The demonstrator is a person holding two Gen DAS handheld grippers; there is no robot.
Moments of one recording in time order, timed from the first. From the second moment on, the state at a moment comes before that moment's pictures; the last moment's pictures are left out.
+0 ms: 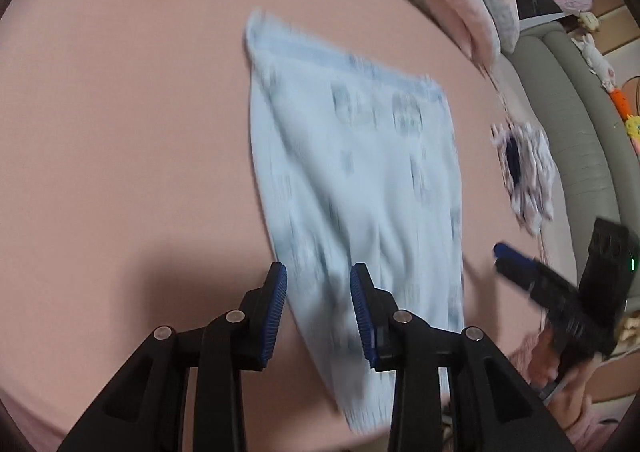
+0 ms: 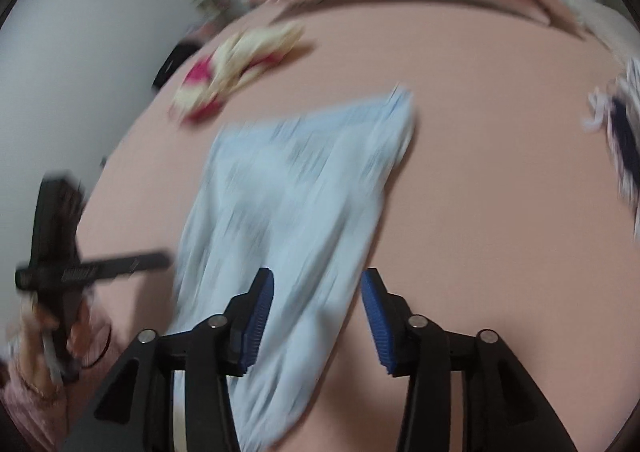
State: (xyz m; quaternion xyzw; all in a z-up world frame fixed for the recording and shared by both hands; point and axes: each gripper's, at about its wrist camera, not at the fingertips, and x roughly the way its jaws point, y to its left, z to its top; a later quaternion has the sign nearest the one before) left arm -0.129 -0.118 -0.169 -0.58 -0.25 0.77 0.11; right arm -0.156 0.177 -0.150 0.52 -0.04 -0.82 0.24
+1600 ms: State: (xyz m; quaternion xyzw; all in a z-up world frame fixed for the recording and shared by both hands) left arm -0.087 -0.088 -0.157 -0.57 -0.01 0.82 0.12; right arm -0.099 0.197 -0.176 0.54 0.15 -0.80 0.23
